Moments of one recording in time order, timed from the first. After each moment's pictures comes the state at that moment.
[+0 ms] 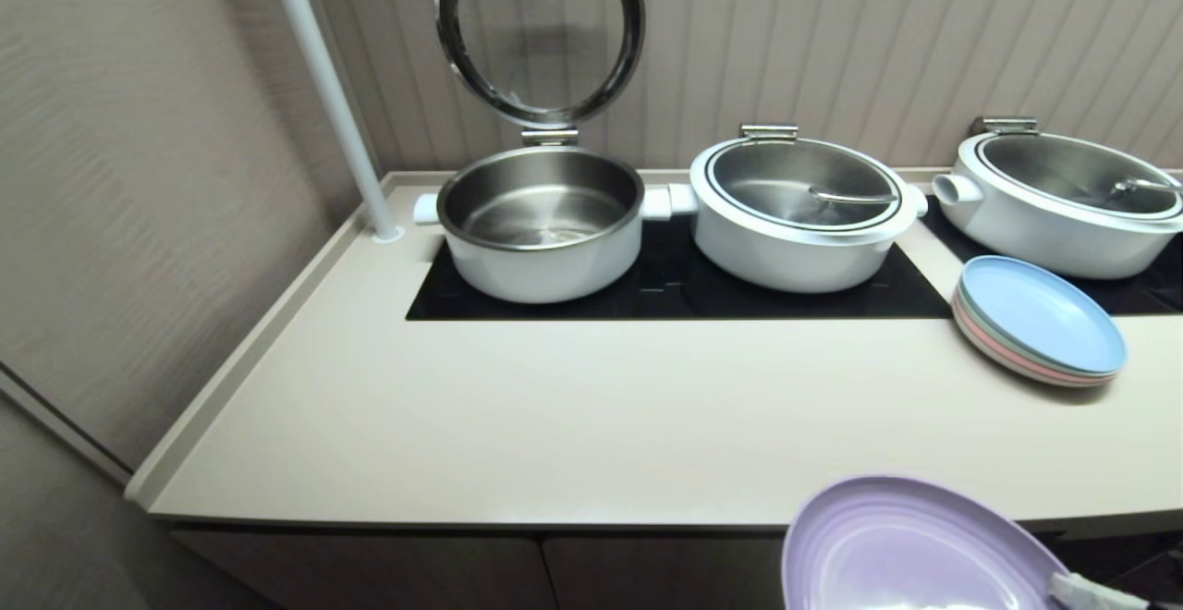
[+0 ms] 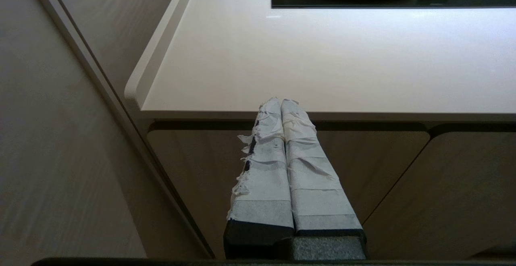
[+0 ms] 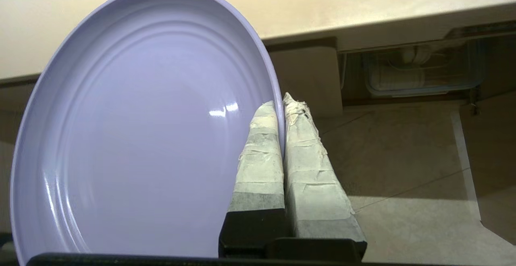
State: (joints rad) left arm 0.00 0.00 0.00 0.00 0.01 0.00; right arm 0.40 0.88 -0.23 -0.08 -0.14 0.48
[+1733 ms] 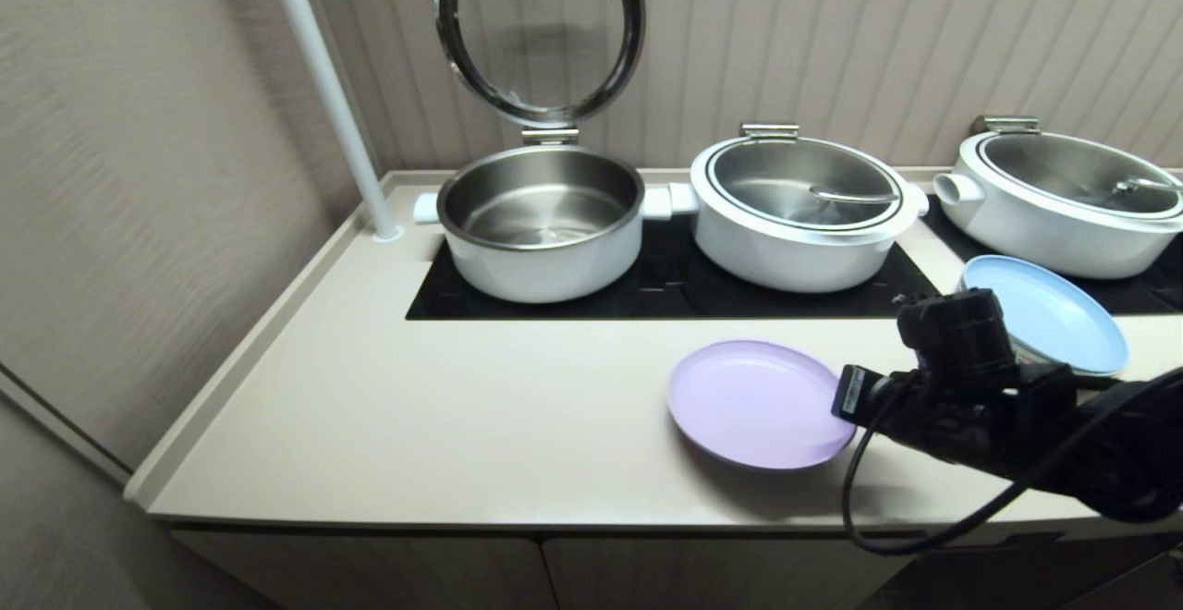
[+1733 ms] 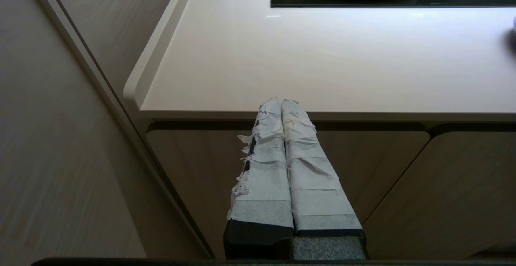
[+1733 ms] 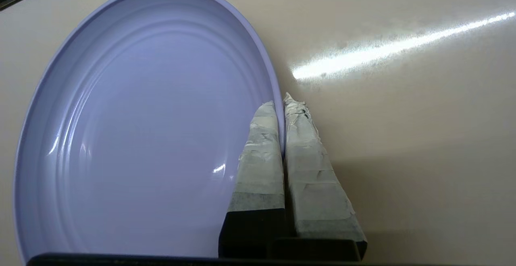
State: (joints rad) left arm 0.00 0.00 0.00 0.00 0.01 0.00; right arm 0.36 1.79 -0.72 -0.43 -0.23 0.59
